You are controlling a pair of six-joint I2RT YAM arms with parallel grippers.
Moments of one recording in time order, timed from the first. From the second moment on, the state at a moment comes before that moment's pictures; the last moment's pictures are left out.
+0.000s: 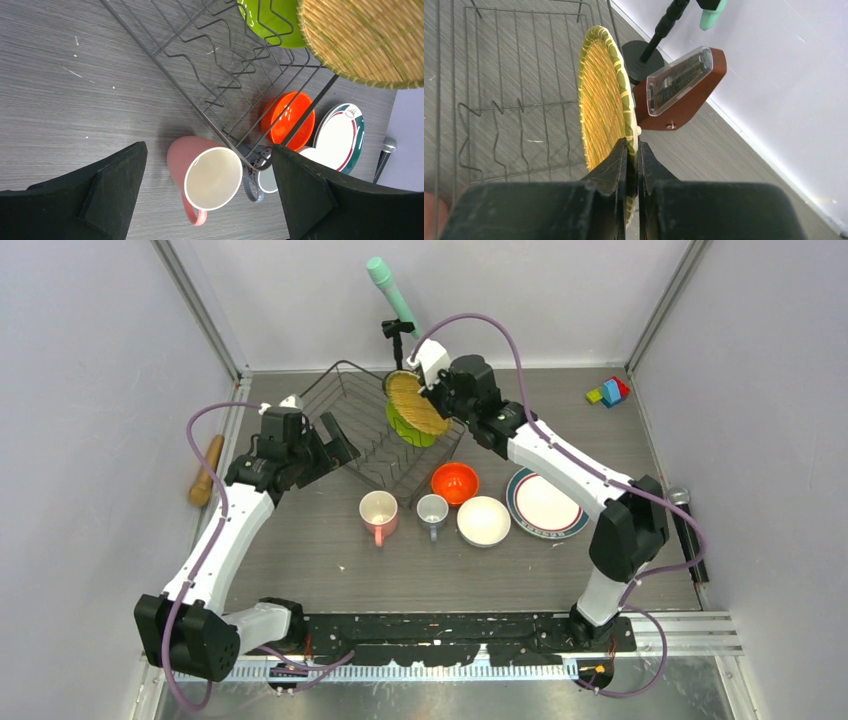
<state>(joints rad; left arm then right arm) -0.22 1.16 1.09 -0.63 0.08 -0.65 0.65 1.71 1.56 -0.15 0.08 -0.33</state>
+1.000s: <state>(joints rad) -0.22 1.16 1.08 -0.62 0.06 -0.66 0.76 1.88 1.53 0.06 0.23 -0.47</state>
